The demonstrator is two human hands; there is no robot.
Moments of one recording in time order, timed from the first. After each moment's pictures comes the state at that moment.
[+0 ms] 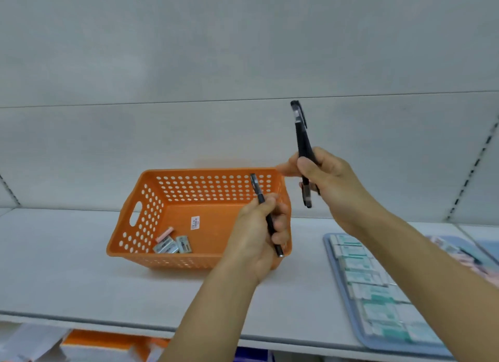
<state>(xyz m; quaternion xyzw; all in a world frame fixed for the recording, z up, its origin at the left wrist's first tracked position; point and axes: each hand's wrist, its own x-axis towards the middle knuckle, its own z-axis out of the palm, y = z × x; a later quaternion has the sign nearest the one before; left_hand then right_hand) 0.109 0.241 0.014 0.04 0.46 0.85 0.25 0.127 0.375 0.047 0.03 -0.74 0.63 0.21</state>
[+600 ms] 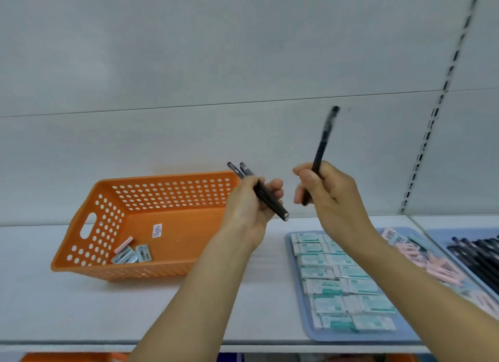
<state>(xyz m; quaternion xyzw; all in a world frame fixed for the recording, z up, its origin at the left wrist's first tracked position) 0.099 0.318 0.027 0.02 0.46 0.86 0.23 0.177 0.431 0.020 0.01 -0.77 0.52 0.36</state>
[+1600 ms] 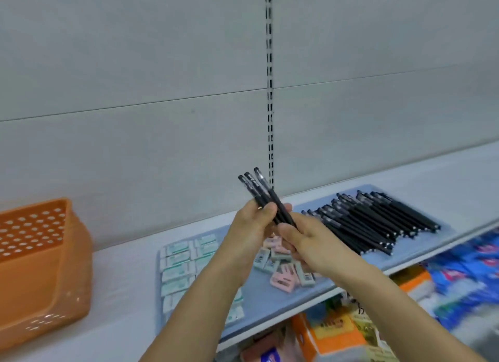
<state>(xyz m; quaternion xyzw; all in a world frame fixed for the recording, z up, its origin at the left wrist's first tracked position) 0.223 0.480 -0.020 0.33 0.61 0.64 0.34 0.327 0.566 -0.023 -0.22 -0.80 0.53 0.17</state>
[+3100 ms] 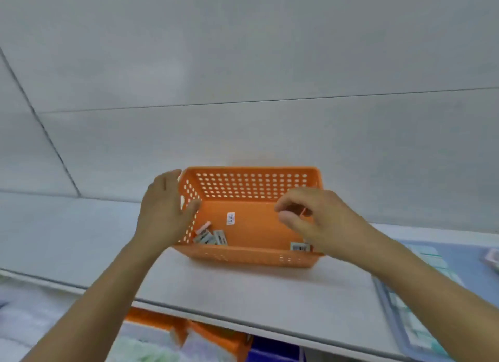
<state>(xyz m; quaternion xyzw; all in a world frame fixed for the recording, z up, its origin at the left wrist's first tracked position) 0.028 0.066 0.011 0.08 0.95 0.21 -0.20 0.130 0.325 0.022 0.16 -0.92 0.31 0.18</state>
